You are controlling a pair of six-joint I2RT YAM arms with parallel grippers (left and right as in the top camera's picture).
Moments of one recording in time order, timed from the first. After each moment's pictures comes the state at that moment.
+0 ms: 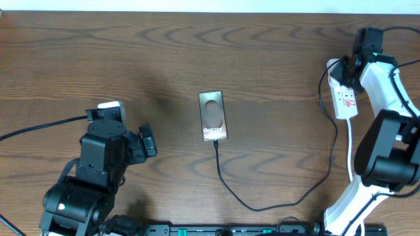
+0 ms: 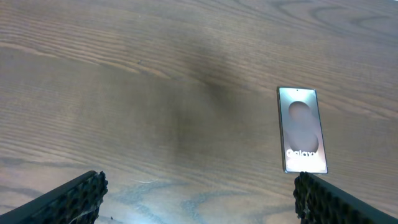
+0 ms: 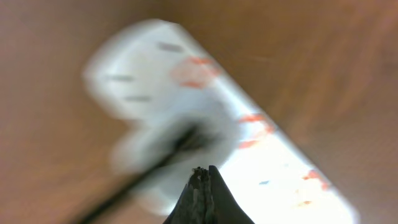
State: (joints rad) left arm -0.30 0.79 1.02 -1.02 -0.23 -0.38; right arm -0.20 2.02 1.54 -0.65 0.11 0.49
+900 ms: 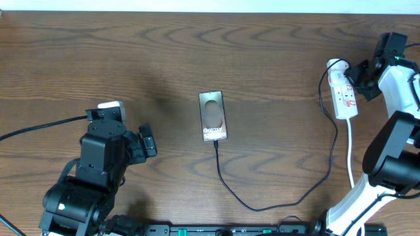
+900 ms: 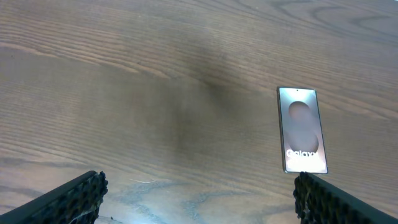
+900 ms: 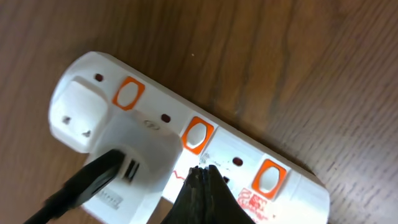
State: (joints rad) left arm -0.30 0.79 1.02 -1.02 -0.23 -0.38; right arm -0.32 2.03 1.55 -0.71 0.03 0.71
